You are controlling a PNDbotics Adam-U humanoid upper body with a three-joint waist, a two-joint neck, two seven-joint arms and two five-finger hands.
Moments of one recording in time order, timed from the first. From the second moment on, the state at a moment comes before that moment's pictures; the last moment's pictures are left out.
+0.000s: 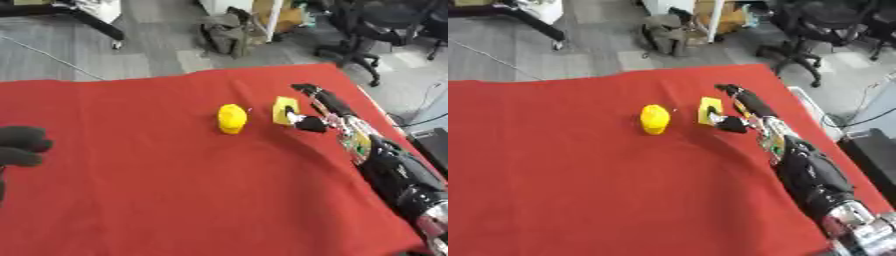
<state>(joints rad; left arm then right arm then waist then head) -0.50 0.38 -0.52 -1.99 0.09 -0.04 0.18 -0.63 -0.72 -0.05 -0.81 0.70 -0.36 -0.13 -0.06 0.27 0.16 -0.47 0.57</state>
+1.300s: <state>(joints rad) -0.48 0.37 -0.52 -1.99 0.09 -0.03 0.19 -0.59 -0.70 -0.03 -1.01 0.70 -0.40 -0.33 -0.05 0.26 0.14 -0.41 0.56</state>
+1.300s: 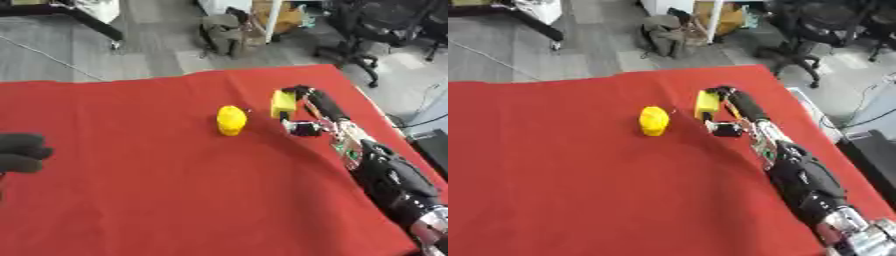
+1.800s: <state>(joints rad) -0.44 0.41 -0.53 -1.98 0.13 0.04 0.23 -0.47 -0.60 0.08 -1.68 0.59 -0.42 -0.33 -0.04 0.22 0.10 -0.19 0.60</state>
